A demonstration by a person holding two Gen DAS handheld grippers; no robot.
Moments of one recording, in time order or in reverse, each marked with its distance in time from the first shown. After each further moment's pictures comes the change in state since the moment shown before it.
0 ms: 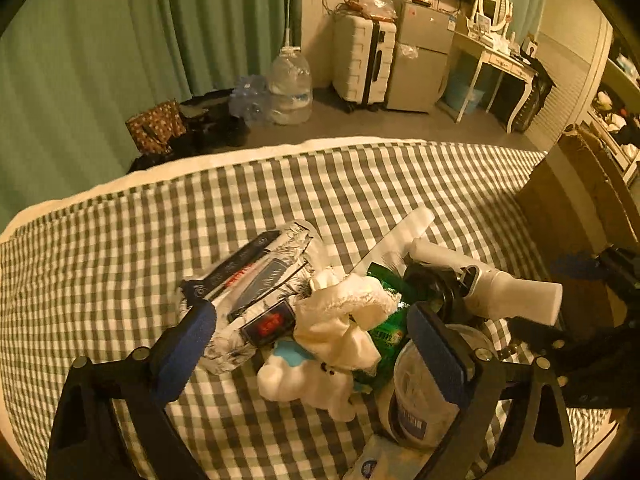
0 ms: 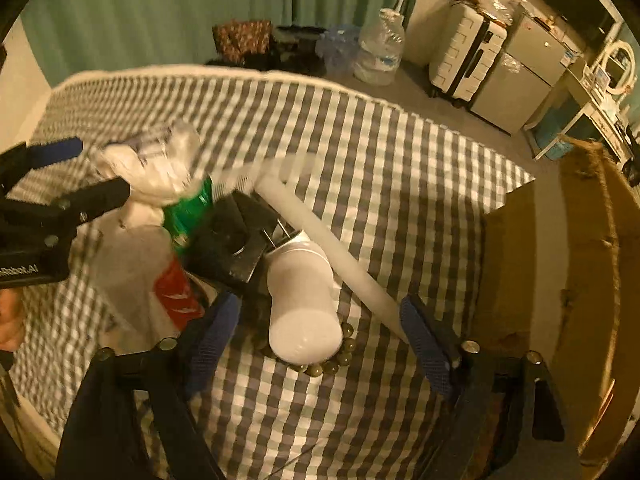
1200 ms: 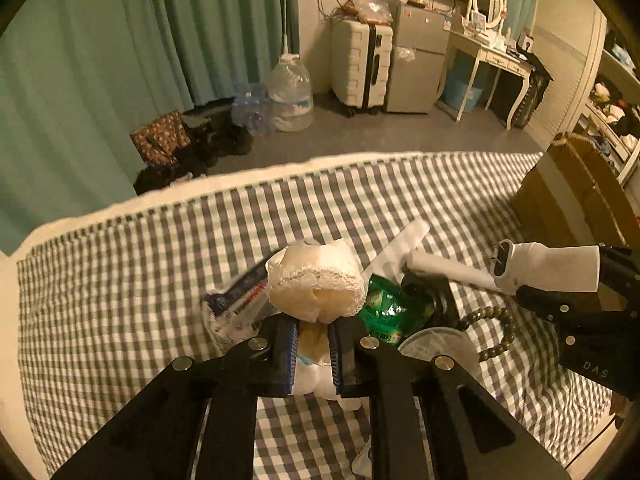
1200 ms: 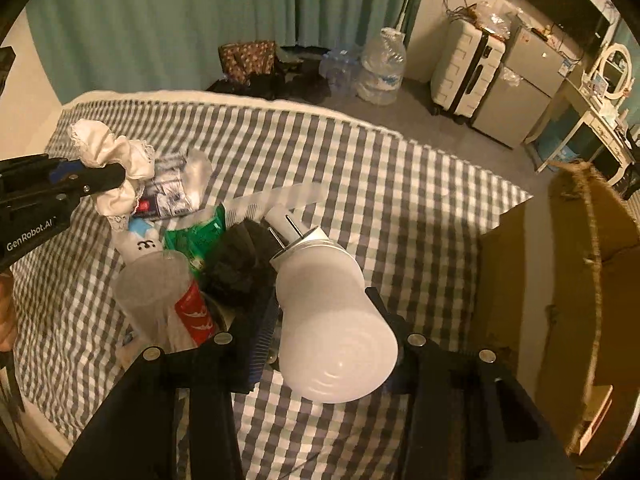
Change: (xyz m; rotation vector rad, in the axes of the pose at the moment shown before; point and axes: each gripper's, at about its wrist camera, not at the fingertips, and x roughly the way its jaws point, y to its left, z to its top) left arm -0.039 0.000 0.014 0.042 -0.022 0.034; right arm -0.026 -0.006 -0.005 0.016 -0.099 0.025
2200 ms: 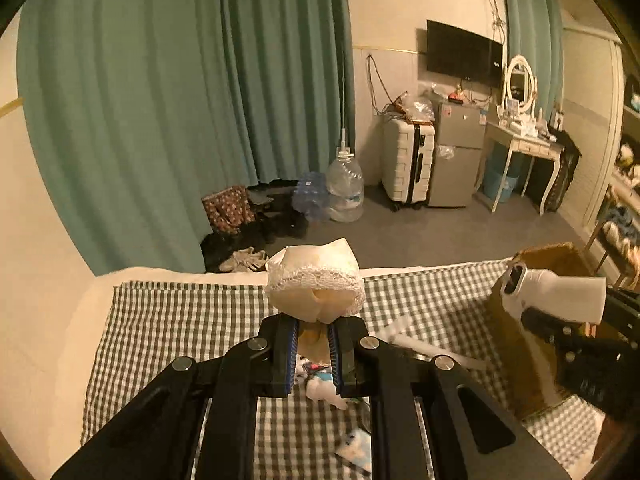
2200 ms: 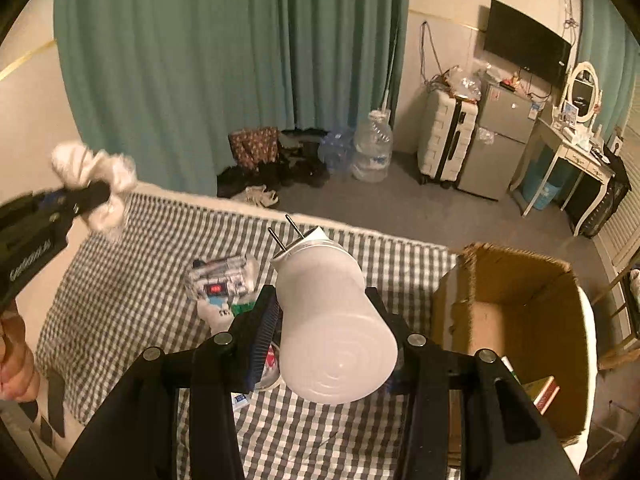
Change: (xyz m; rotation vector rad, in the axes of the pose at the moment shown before) left arm -0.187 -0.017 0.015 -0.138 -0.297 0.171; right arm -0.164 -0.002 0.010 0.063 -0.283 0.024
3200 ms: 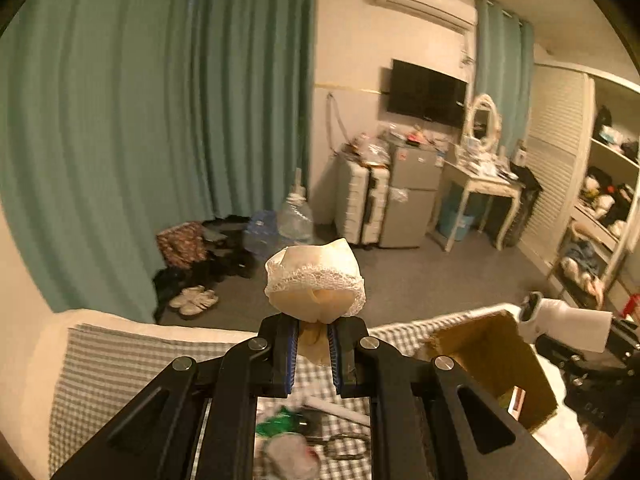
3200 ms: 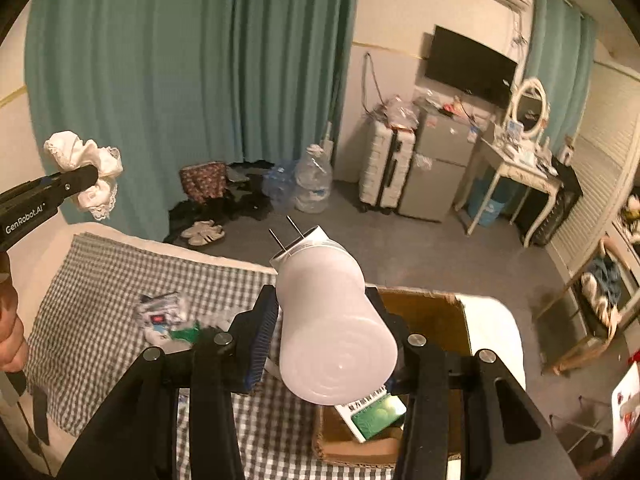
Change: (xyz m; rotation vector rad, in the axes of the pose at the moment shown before) left arm -0.021 -0.089 0.085 -0.002 -0.109 -0.164; right arm -0.089 -0.110 0.036 0.045 -0.077 -0.163
